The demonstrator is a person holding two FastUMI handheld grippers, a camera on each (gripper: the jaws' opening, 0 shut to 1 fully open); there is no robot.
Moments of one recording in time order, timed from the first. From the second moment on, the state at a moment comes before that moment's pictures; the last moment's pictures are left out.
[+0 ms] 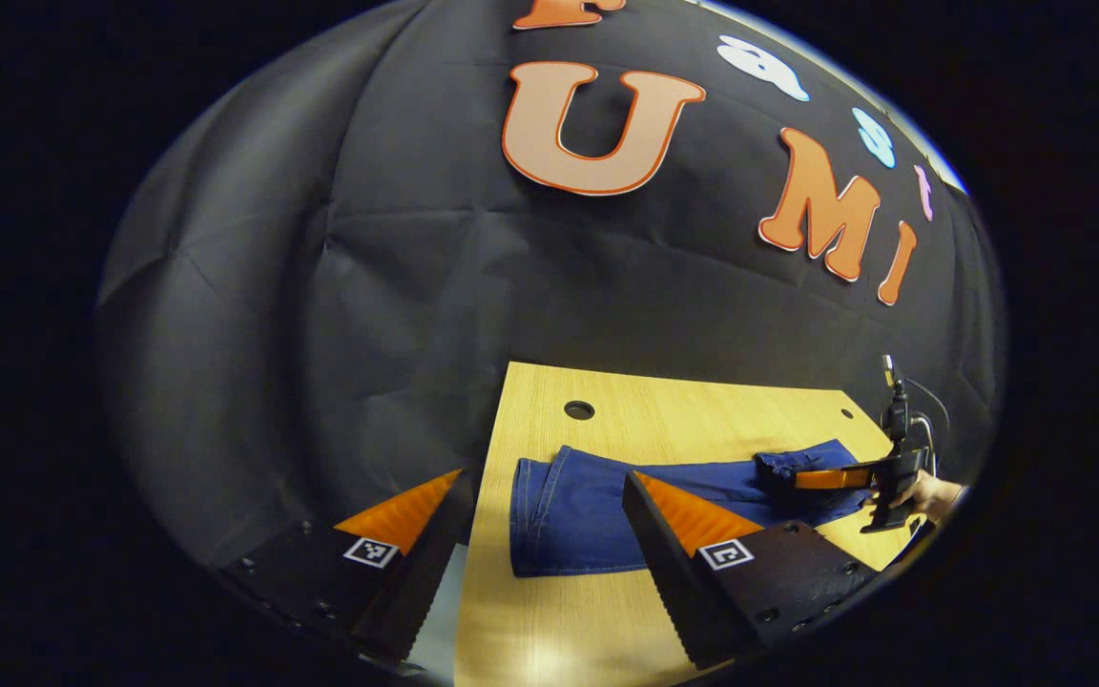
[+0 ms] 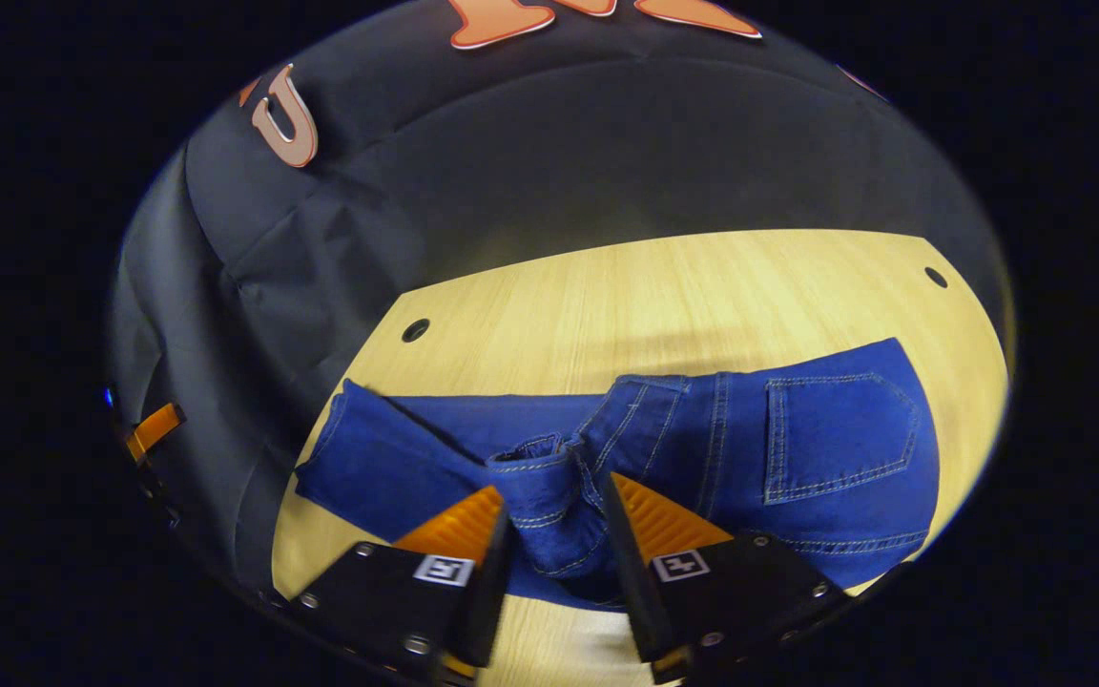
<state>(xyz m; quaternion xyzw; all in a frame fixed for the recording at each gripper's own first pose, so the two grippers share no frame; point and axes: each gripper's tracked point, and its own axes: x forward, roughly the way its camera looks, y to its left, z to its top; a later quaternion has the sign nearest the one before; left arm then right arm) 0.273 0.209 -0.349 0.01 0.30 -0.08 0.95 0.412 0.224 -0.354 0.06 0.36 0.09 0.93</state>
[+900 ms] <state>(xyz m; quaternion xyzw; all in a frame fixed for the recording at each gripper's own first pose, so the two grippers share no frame) 0.254 0.215 -0.471 -0.36 0.37 0.13 0.84 0.400 0.169 -0.275 0.08 0.32 0.07 0.94</state>
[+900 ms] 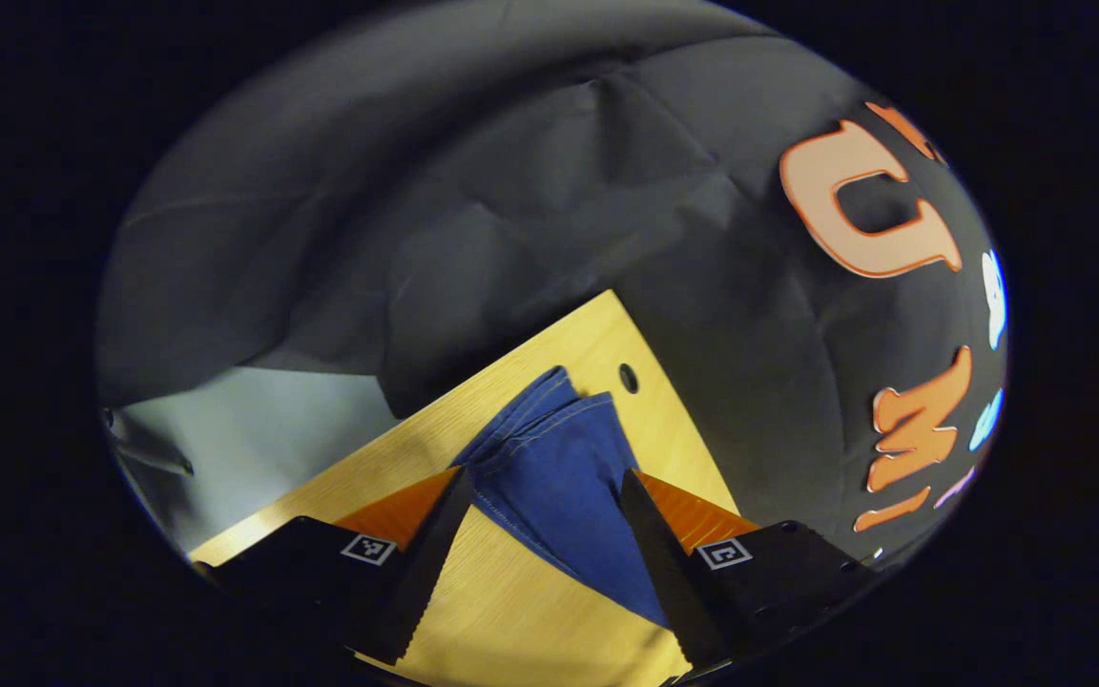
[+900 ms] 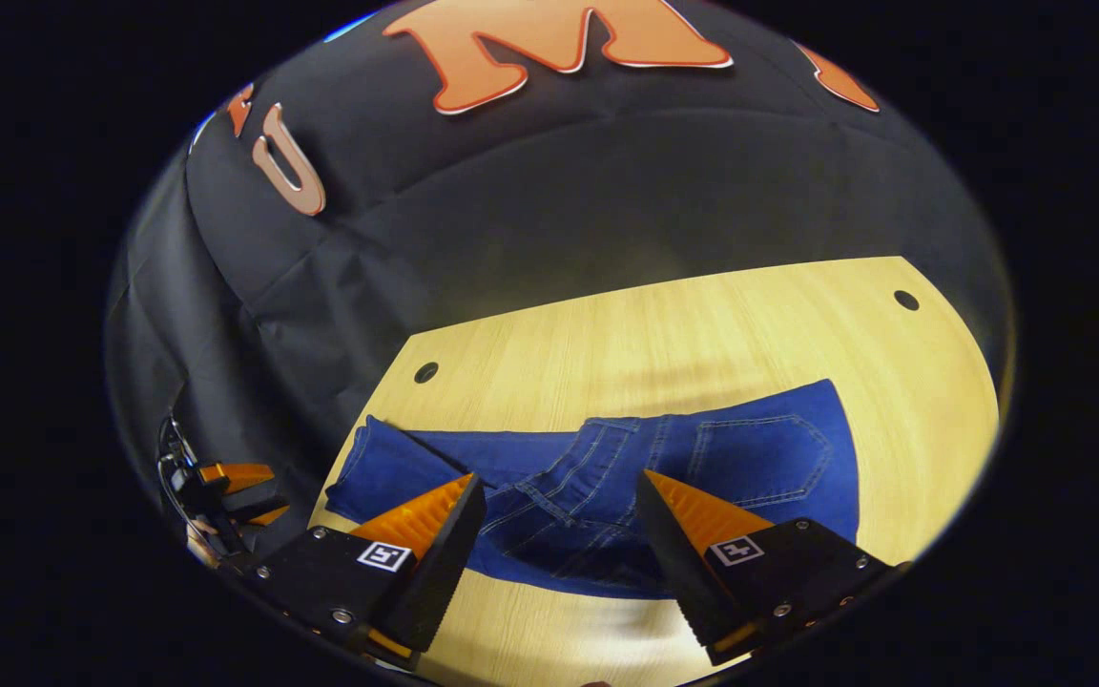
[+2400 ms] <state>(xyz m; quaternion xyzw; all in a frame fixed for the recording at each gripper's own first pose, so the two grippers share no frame) 0.343 0.162 -0.576 -0.33 0.40 0.17 0.84 0.396 0.038 -0.240 0.16 0.31 -0.02 0.94</state>
